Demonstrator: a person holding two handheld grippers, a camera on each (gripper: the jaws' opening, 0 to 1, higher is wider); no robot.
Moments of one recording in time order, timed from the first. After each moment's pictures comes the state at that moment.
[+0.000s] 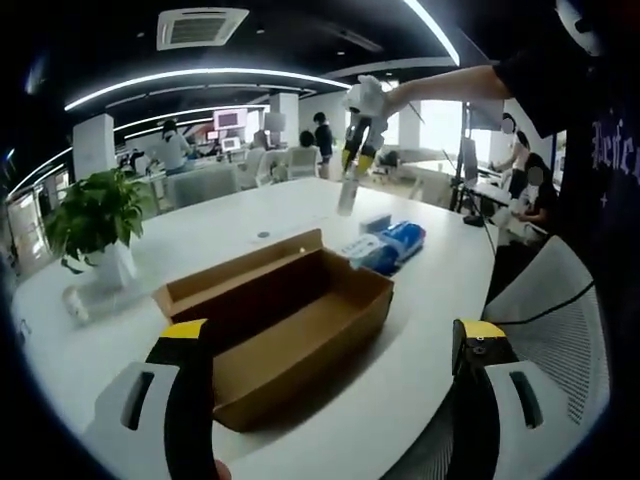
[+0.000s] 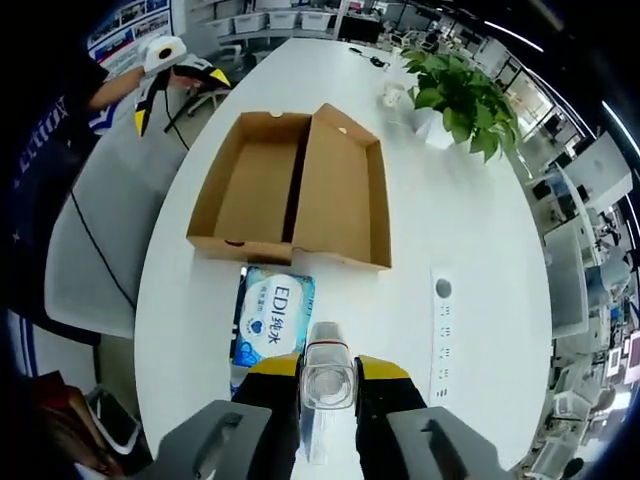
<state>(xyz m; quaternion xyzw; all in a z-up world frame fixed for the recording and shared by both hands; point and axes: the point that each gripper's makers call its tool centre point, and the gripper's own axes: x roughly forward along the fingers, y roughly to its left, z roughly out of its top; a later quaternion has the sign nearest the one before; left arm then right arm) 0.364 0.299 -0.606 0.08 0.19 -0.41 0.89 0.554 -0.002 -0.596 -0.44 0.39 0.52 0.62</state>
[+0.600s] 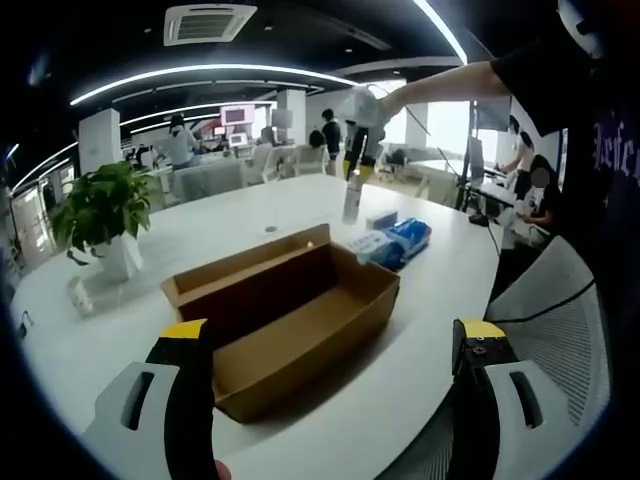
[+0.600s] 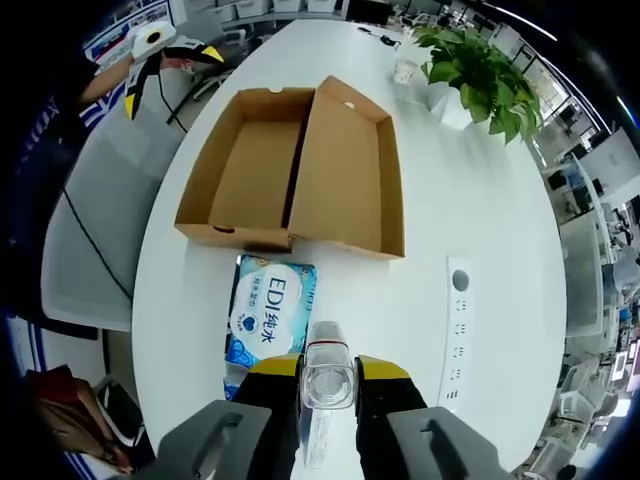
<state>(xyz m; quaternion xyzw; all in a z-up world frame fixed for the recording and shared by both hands) 0.363 0.310 -0.608 0.07 0.20 -0.40 0.89 0.564 0.003 -0.629 -0.45 0.43 0.52 0.59</state>
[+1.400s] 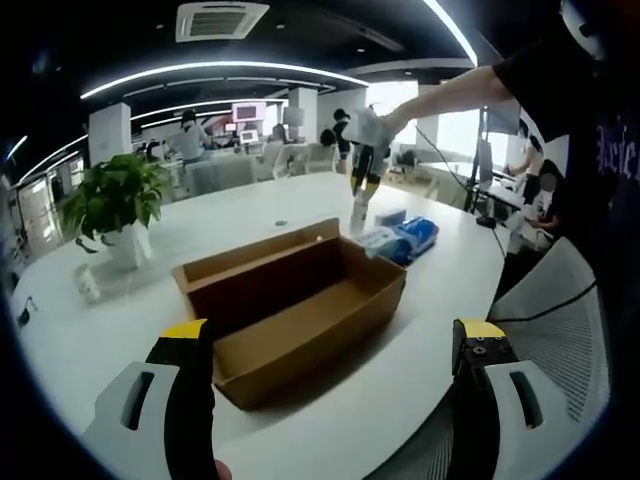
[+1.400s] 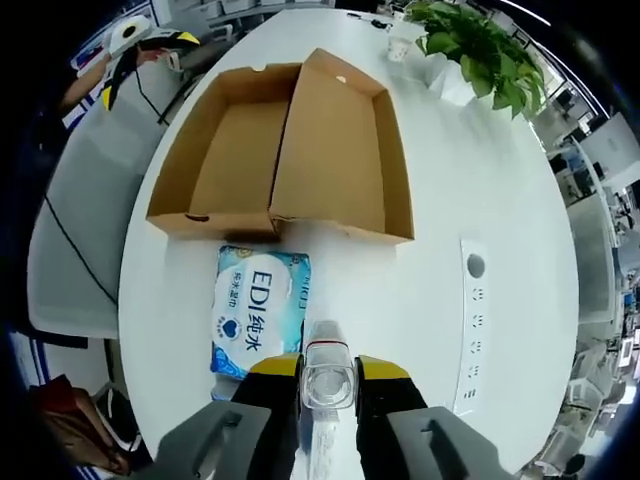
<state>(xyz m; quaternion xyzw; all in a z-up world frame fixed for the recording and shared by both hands) 0.359 0.323 -0.614 0.06 0.20 -0.38 0.90 0.564 0.005 -0.674 -0.45 0.45 0.50 0.59</state>
